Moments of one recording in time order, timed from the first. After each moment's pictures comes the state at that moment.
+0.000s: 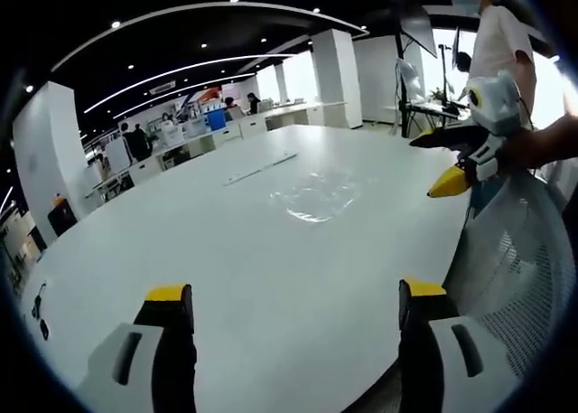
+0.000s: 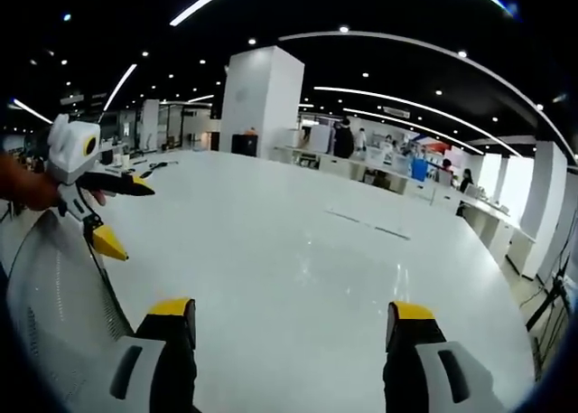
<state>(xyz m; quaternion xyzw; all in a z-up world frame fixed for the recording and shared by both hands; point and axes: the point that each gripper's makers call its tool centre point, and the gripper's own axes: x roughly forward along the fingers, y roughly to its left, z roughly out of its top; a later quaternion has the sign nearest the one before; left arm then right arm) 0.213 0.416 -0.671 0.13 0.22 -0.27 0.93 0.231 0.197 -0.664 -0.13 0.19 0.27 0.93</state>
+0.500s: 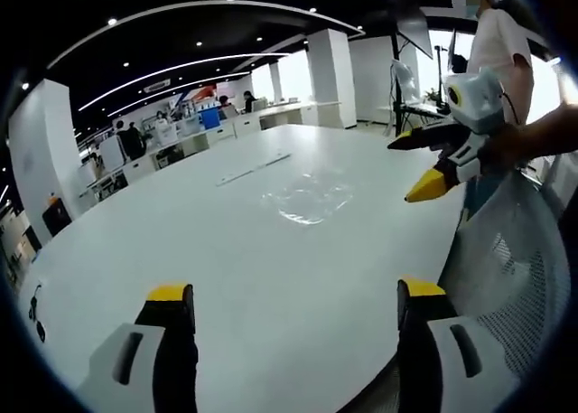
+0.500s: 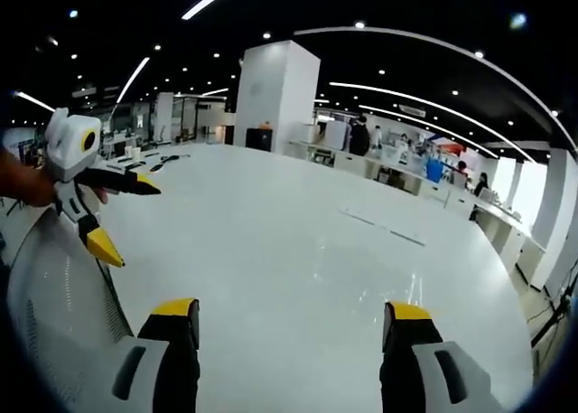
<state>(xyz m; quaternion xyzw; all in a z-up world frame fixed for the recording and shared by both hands) 0.211 0.407 -0.668 0.12 0.23 -0.28 0.92 0.243 0.216 -0.664 -0.14 0.20 0.31 0.92</state>
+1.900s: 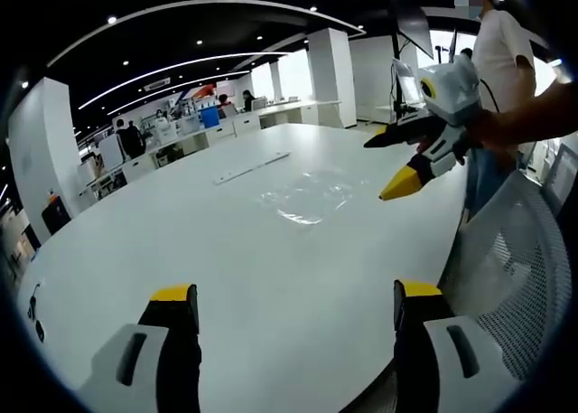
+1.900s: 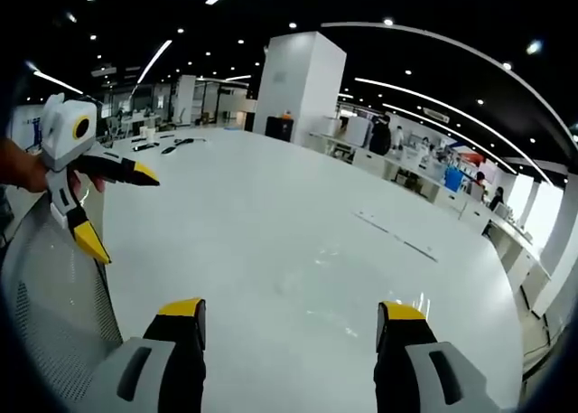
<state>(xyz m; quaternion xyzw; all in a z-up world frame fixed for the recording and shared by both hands) 0.214 0.405 -0.670 0.13 0.23 -0.29 0.92 0.274 0.232 -0.668 -0.19 0.22 0.35 0.89</state>
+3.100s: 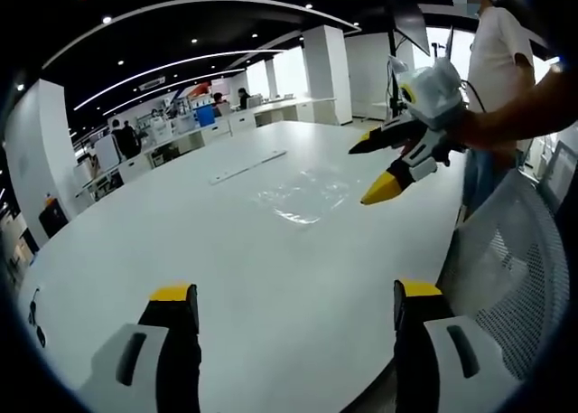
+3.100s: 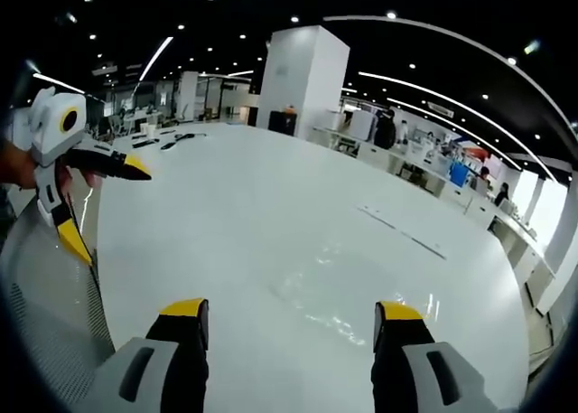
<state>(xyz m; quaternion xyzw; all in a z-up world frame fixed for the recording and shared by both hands) 0.215 0.401 -0.668 0.13 0.23 -0.30 0.92 0.299 0.237 -0.686 -0.18 0.23 0.35 0.89</state>
